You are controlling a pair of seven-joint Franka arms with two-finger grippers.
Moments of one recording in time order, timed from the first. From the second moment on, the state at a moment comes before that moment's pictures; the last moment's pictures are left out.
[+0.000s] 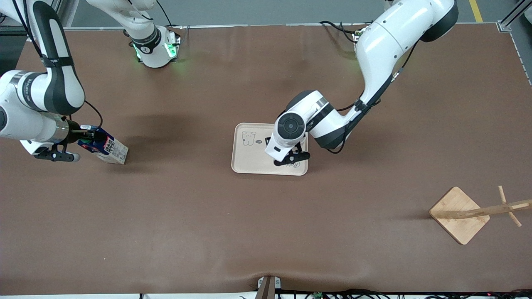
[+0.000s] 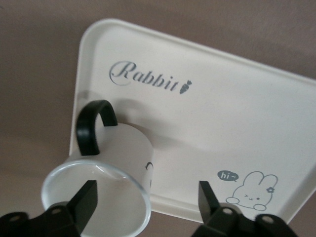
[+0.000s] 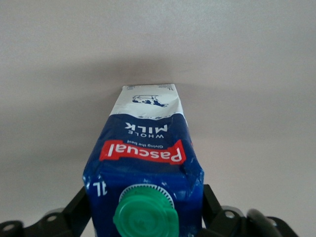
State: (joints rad) left arm -0.27 0.78 -0.58 -1.45 0.23 1.95 -1.07; right arm -0.10 0.17 -0.09 -2.10 -0.04 2.01 -0.06
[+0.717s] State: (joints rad) left arm 0.03 0.46 -0.54 -1.34 0.33 1.71 -0.77; right arm -0.09 0.16 -0.08 -2.03 0.01 1.90 -0.06
